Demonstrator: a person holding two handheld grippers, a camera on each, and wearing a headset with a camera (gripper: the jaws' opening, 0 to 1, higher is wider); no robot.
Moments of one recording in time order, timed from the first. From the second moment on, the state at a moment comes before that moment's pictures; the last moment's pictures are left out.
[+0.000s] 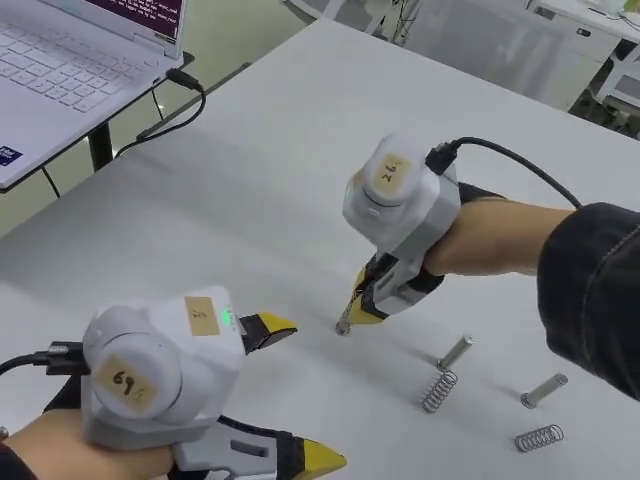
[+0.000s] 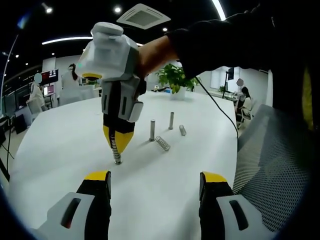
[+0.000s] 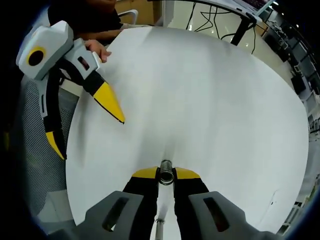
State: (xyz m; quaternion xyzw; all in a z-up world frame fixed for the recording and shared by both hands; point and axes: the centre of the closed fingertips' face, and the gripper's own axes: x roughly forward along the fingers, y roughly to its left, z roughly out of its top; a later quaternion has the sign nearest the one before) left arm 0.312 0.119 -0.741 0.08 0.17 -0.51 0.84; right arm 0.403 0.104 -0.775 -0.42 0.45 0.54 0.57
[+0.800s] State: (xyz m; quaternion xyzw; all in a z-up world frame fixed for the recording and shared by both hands) left arm 0.309 0.119 -0.743 0.08 0.18 -0.51 0.84; right arm 0.398 0.108 -0.784 -0.42 0.45 0.54 0.58
